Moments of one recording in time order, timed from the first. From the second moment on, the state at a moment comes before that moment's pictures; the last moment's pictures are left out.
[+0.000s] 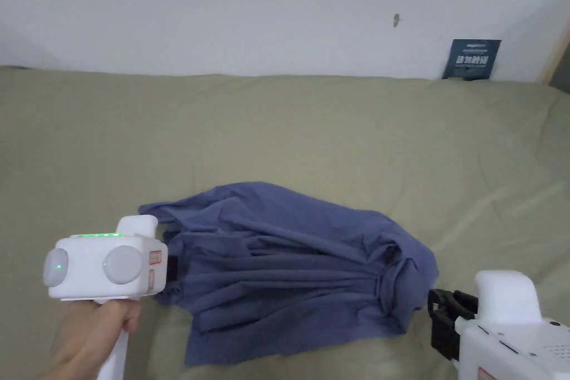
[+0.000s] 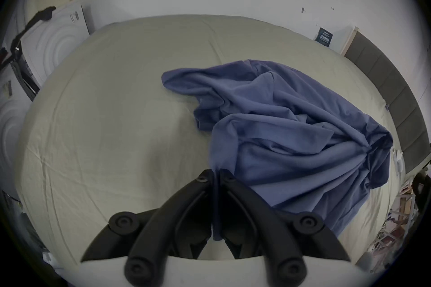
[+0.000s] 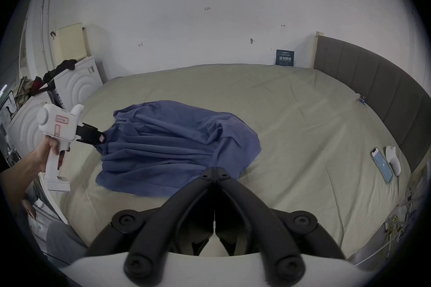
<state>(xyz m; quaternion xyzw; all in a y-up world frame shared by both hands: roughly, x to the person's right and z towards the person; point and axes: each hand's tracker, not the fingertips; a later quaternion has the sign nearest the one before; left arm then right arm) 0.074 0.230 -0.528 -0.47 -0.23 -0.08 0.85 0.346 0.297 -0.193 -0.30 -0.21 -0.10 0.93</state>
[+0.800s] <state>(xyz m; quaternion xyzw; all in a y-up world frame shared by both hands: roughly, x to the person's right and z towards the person) 0.072 0.223 -0.534 -0.46 -0.26 -0.09 0.84 0.521 0.228 -0.373 -0.54 -0.21 -0.09 0.81</state>
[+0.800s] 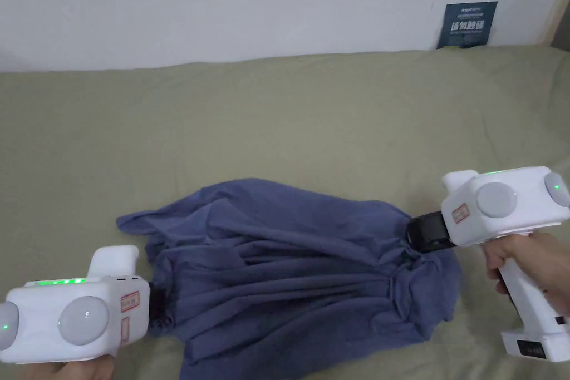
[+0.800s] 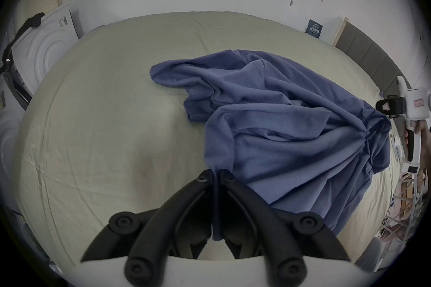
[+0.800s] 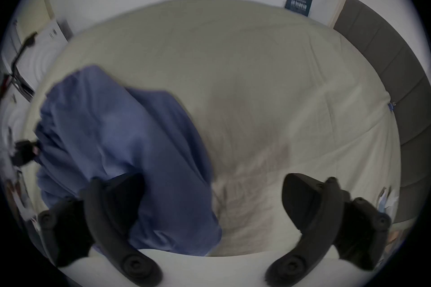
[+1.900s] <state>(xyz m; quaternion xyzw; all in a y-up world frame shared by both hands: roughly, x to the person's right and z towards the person) -0.062 0.521 -0.462 -0.24 -0.18 -0.07 0.95 0.428 0.541 -0.208 -0.24 -0.16 -0.09 0.95</state>
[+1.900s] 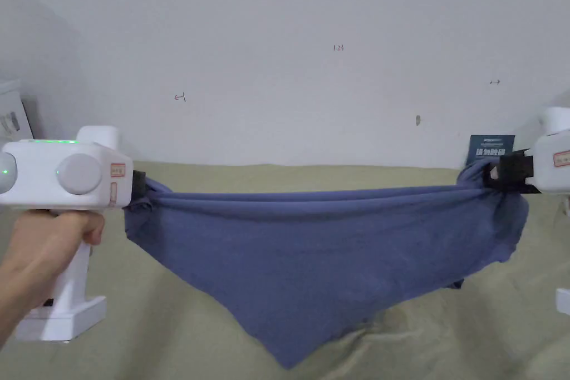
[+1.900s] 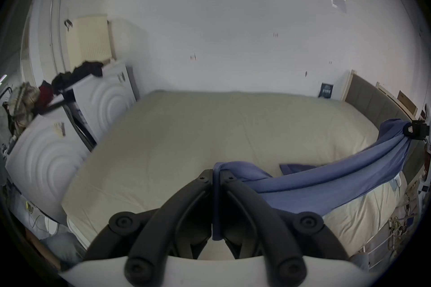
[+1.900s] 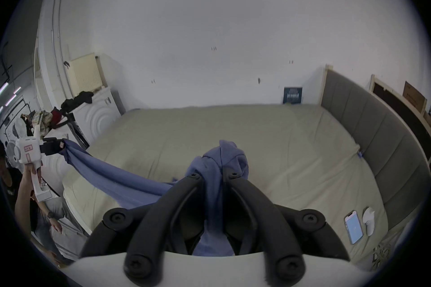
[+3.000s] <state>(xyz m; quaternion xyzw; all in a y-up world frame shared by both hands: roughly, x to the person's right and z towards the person) 0.015 0.640 -0.551 -0.17 -0.17 -0.04 0.97 0.465 0.654 -0.305 -0.17 -0.23 -0.04 0.96</state>
